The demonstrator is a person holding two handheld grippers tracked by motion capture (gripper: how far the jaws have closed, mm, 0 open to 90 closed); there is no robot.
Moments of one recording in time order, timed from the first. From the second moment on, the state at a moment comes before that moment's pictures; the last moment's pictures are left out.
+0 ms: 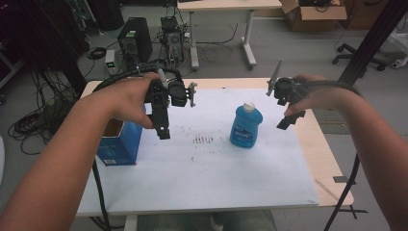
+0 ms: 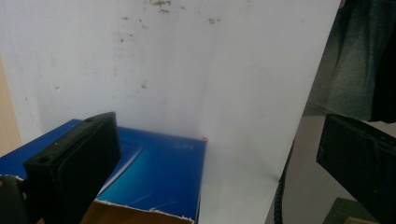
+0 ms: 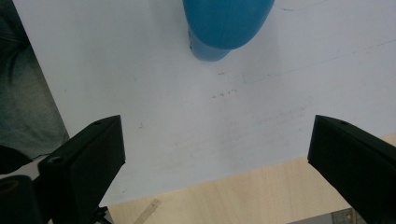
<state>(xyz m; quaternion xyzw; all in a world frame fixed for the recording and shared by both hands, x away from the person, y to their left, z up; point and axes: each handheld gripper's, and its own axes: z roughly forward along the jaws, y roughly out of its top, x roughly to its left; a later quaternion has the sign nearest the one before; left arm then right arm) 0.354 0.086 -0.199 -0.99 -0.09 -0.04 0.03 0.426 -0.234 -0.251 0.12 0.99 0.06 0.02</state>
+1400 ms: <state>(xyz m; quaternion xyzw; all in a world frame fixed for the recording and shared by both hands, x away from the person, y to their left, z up) 0.351 0.085 -0.203 -1.00 -0.07 -0.05 0.03 0.421 -0.250 -0.271 0.15 0.98 0.09 0.03</state>
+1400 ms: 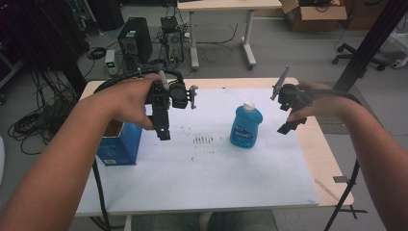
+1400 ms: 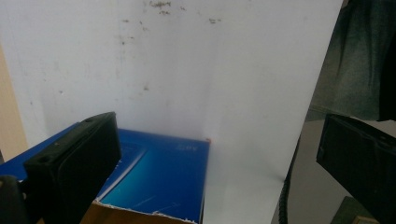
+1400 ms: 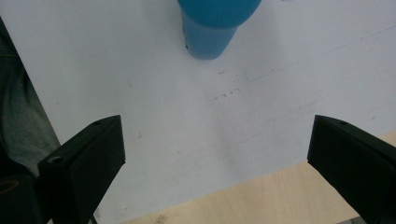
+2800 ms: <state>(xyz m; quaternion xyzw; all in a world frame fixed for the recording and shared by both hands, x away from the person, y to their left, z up) 0.353 0.091 -0.229 -1.00 -0.07 -0.04 0.03 0.408 -0.248 -0.338 0.18 0.96 0.21 0.04</state>
